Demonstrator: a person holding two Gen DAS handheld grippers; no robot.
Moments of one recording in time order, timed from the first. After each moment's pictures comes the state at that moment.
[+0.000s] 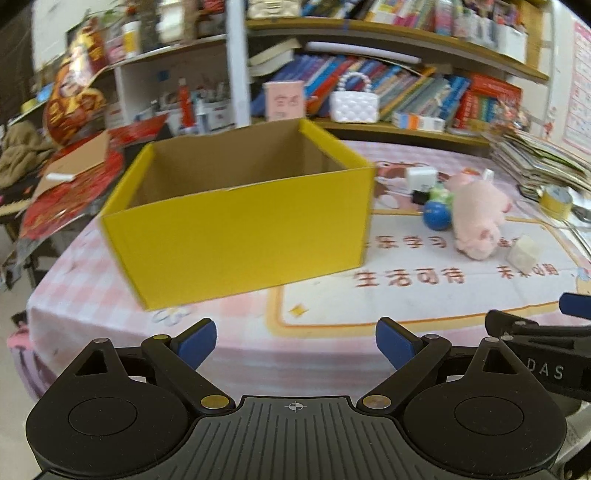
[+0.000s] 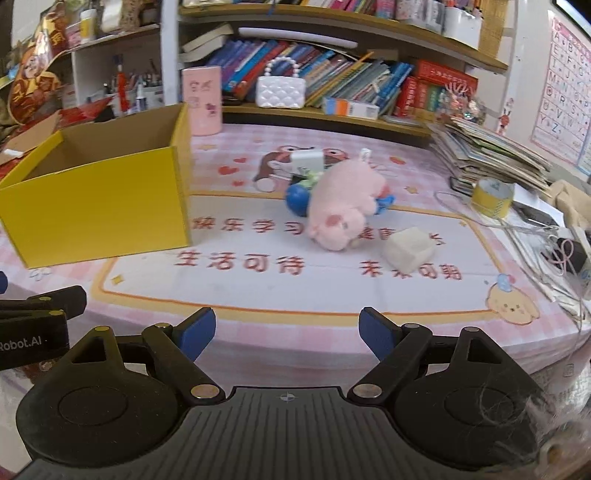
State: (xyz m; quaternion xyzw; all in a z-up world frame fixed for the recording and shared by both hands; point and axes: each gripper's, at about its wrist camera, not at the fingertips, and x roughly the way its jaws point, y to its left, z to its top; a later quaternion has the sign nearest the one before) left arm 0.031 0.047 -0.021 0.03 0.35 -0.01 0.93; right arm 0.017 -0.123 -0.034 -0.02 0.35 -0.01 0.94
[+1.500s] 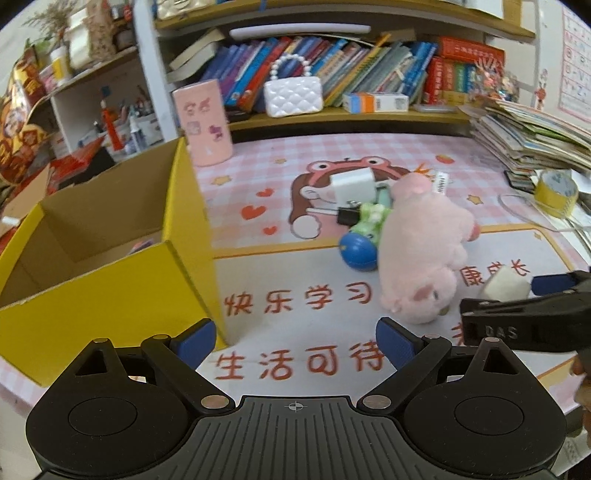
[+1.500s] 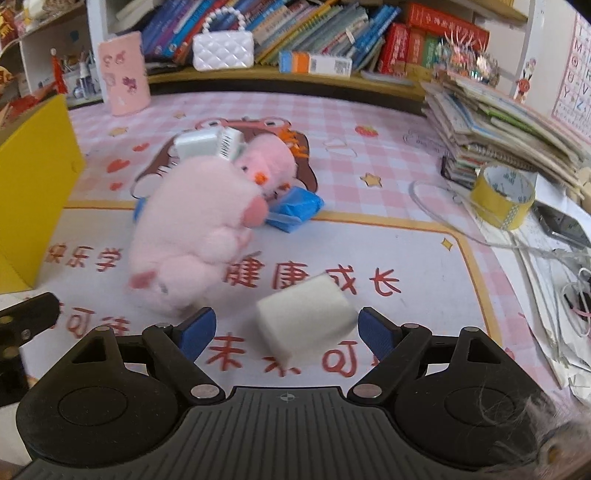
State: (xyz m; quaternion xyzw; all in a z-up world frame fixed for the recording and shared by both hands) left arm 0.133 -0.090 -0.033 0.07 0.38 -0.01 0.92; right arm 0.166 -0.258 -0.071 -0.02 0.42 0.01 0.91
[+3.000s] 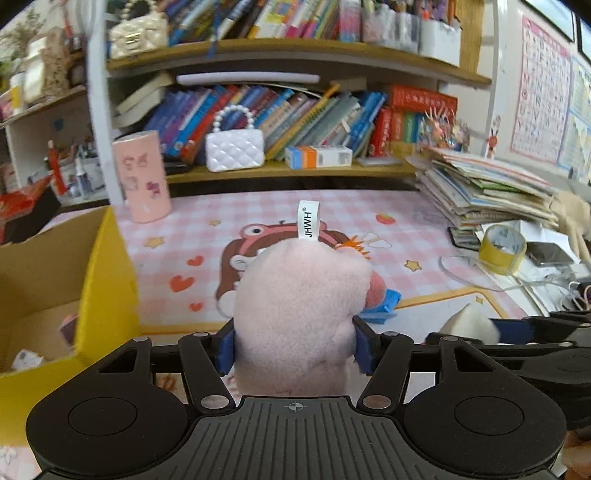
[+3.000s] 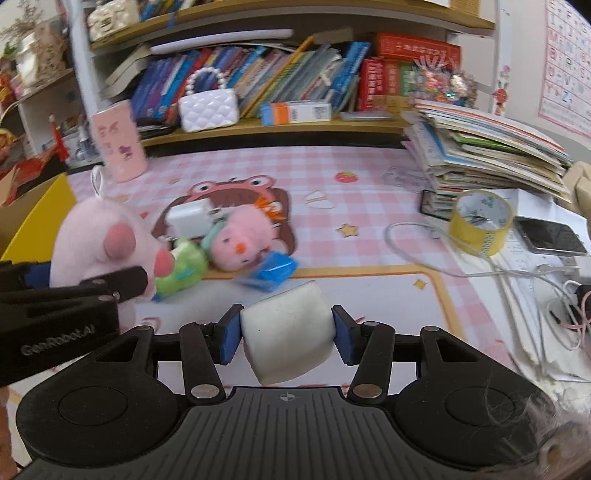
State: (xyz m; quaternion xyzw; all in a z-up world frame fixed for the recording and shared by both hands) left arm 0.159 -0.113 -0.009 0.03 0.31 -0.10 0.94; right arm 0.148 -0.274 -0.022 0.03 0.36 0.03 0.93
